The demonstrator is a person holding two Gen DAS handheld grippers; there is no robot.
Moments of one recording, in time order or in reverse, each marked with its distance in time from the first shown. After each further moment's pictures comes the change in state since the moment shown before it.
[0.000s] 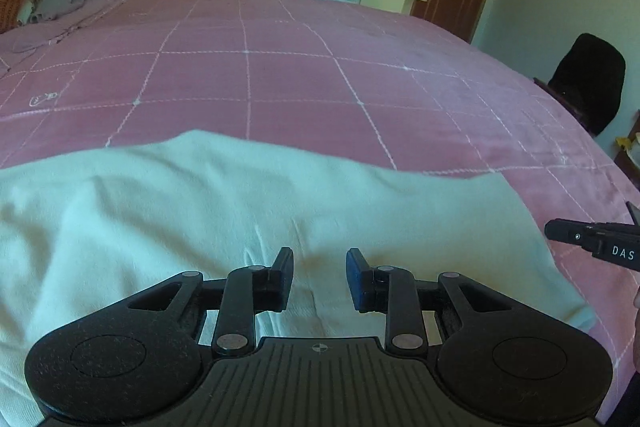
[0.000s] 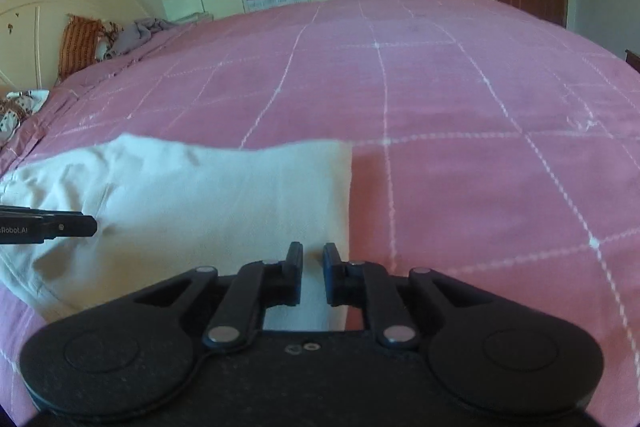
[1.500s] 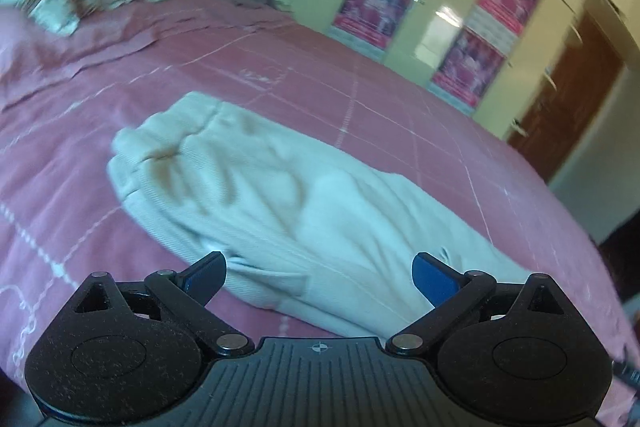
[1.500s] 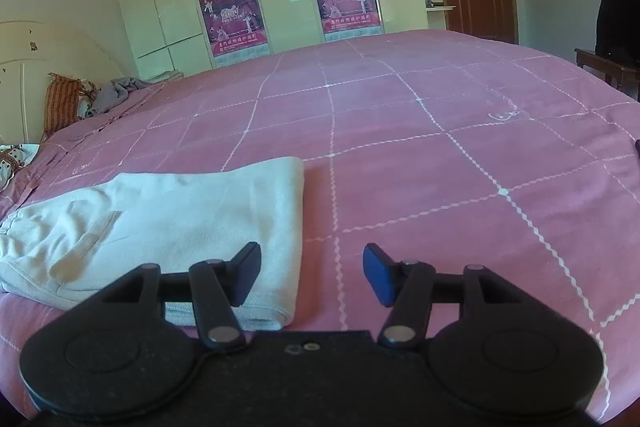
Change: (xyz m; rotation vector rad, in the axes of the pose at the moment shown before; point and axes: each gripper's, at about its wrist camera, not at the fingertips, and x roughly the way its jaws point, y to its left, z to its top) left arm -0.140 0.160 -0.104 -0.533 -0.222 0.143; right arm -0.072 -0.019 -0.059 0.113 -0.124 -0.057
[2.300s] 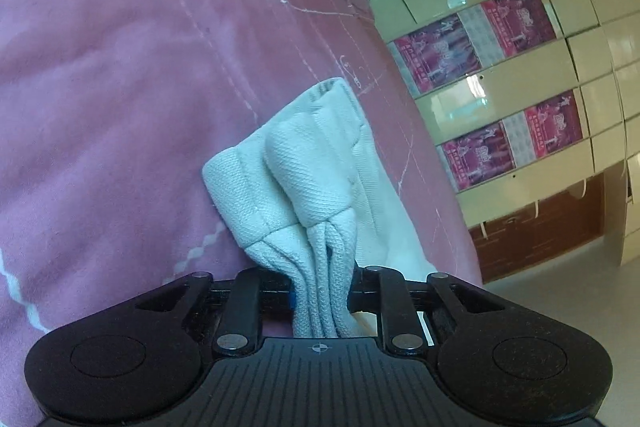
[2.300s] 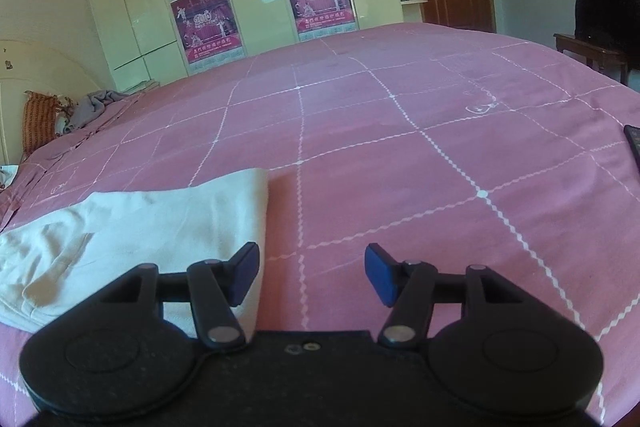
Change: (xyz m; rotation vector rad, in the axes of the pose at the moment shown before) left arm 0.125 0.116 0.040 -0.432 0.055 -0.170; right arm 0.015 -0.019 0.010 0.068 -0.009 -0.066
